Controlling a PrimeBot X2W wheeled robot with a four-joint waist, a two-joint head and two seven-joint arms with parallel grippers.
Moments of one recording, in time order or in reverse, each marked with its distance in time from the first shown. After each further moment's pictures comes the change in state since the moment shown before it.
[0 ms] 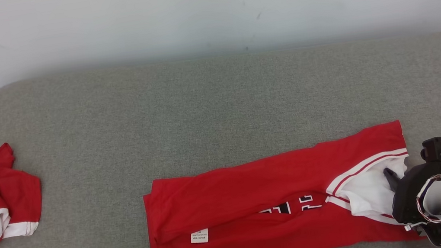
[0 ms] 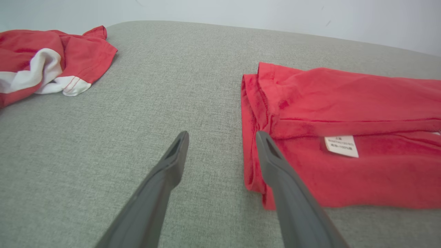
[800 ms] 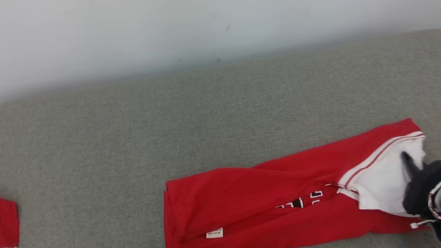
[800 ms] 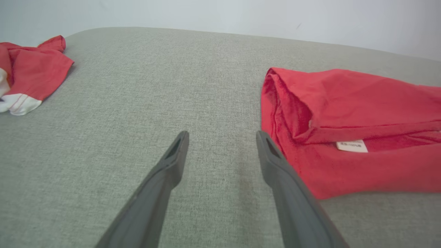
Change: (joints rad) left arm 0.001 0.000 -0.016 0.004 -0.014 -0.007 0.000; right arm -0.011 -0.026 -0.024 0.040 0.056 0.002 -0.212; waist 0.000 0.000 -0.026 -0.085
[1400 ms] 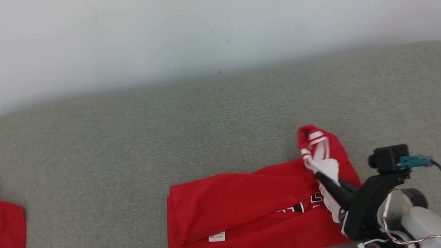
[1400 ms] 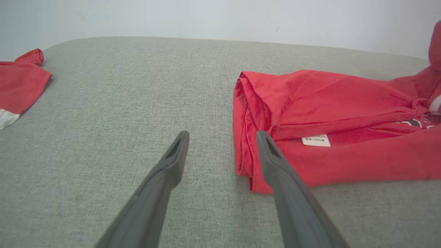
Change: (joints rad) left arm 0.008 -0.001 -0.056 0.006 0.010 -0.011 0.000; right arm 0.122 0.038 0.232 -0.459 0.203 0.000 0.193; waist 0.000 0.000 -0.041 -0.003
